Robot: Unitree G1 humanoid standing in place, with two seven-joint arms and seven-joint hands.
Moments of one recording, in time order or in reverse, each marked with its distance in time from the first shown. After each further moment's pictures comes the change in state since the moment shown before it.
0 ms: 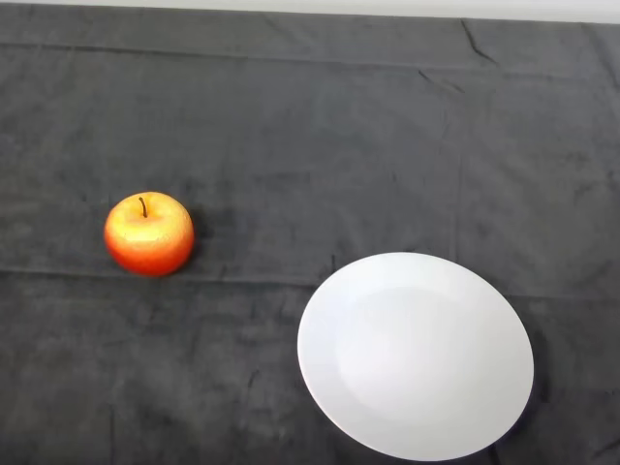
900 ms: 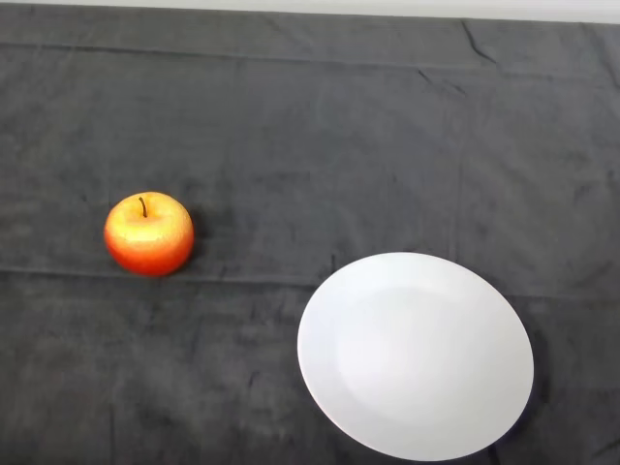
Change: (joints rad) left arm -0.007 0.000 -0.015 -0.010 0.041 0.000 0.015; right arm 0.000 0.000 0.000 0.000 0.000 0.000 0.000
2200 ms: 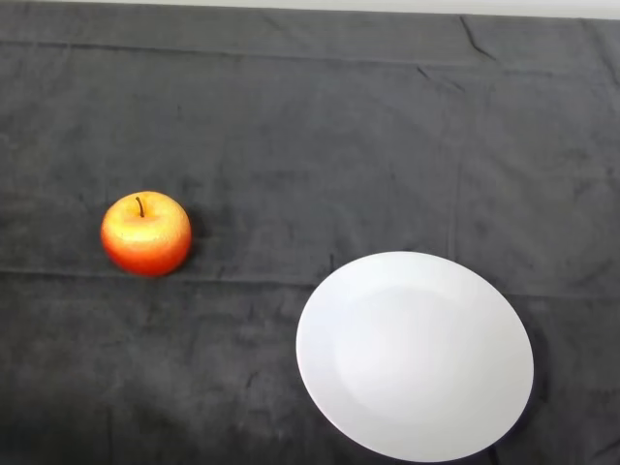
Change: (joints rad) left arm -0.166 -0.159 -0.158 -0.033 0.044 -0.071 -0.335; right arm 0.000 0.000 0.000 0.001 0.000 0.000 0.000
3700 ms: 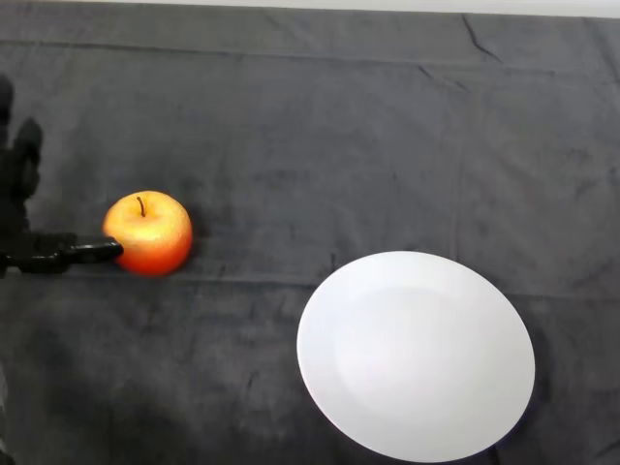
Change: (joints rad) left arm -0.069 -0.185 -0.234 0.001 0.078 0.048 -0.588; right arm 0.000 -0.002 0.000 -0.001 0.000 0.000 0.000
